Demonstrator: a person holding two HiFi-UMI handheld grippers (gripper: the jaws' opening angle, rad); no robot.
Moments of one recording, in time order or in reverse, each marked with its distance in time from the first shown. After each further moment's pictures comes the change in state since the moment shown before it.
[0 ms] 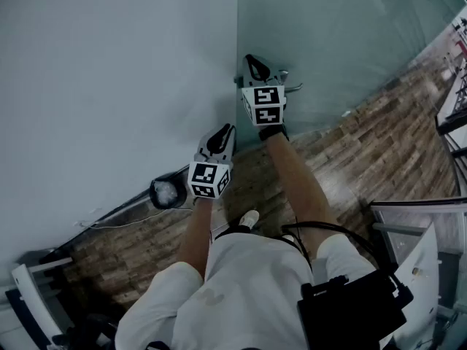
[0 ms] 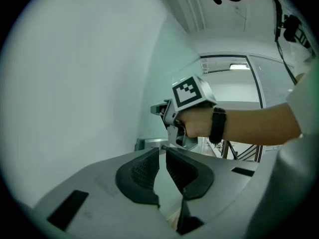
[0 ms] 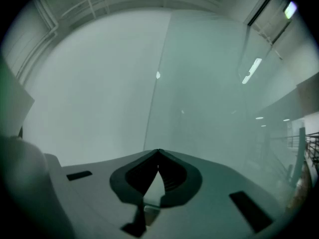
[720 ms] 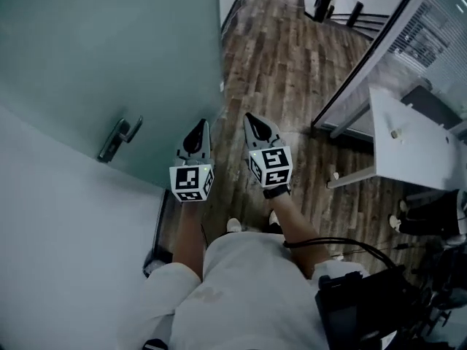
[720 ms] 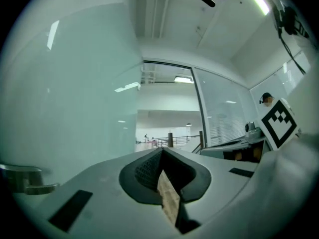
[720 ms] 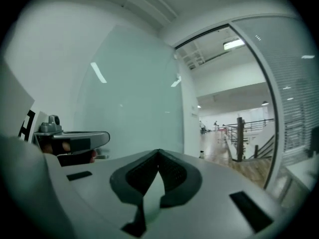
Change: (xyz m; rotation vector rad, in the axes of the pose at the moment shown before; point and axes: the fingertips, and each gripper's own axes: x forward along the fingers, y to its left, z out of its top) left arm 0.080 -0.343 0.059 0.153 -0.114 -0.608; right arm -0.453 -0.204 -0.069 0.209 0.114 -0.671
